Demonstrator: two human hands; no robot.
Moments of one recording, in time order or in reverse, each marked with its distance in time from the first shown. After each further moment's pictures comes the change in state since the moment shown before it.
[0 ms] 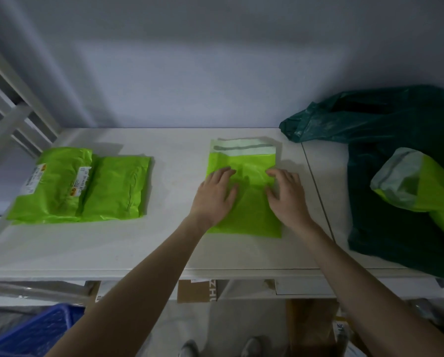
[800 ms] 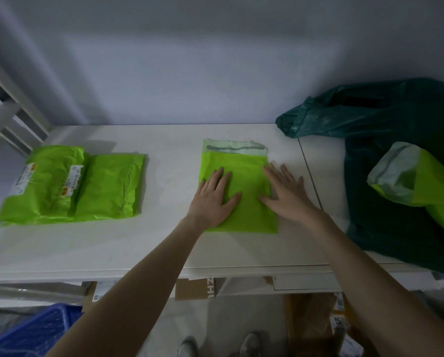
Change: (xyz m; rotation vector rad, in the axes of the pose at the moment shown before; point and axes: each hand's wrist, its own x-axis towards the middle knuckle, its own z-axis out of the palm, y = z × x) left_hand -0.004 -0.007 0.019 -0.015 -0.159 -0.064; right_hand 0.009 0.012 -0.016 -0.229 -0.516 0.087
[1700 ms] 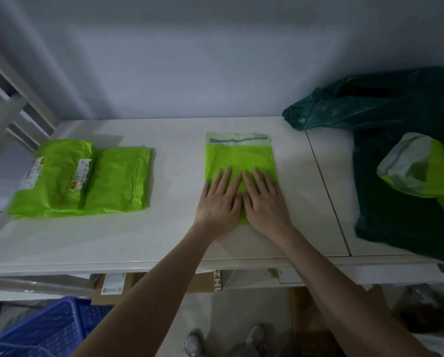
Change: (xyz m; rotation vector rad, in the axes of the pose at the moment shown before) left_hand -0.022 -0.004 0.012 0.204 0.019 0.081; right_hand -0.011 -0.056 0.061 -0.056 0.242 -0.065
